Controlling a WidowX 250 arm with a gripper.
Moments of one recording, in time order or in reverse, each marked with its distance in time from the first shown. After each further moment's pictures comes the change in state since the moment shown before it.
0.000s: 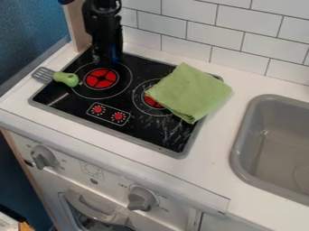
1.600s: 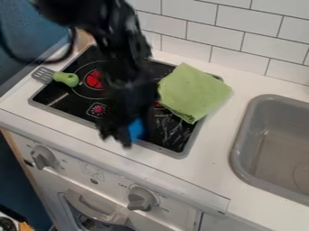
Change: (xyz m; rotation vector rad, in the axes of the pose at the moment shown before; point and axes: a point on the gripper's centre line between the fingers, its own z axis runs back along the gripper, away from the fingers) arm -0.120 0.157 0.020 -0.045 0.085 -0.498
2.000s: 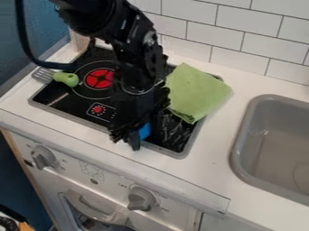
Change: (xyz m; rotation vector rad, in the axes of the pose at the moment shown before) arm -0.001 -0.016 -0.001 -0.032 -0.026 0.014
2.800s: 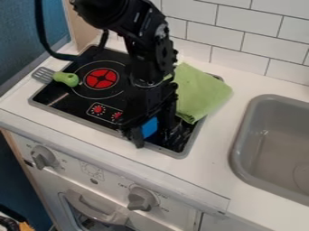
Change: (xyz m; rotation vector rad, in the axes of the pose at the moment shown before) arm 0.001 -0.010 0.008 0.024 -0.005 -0.013
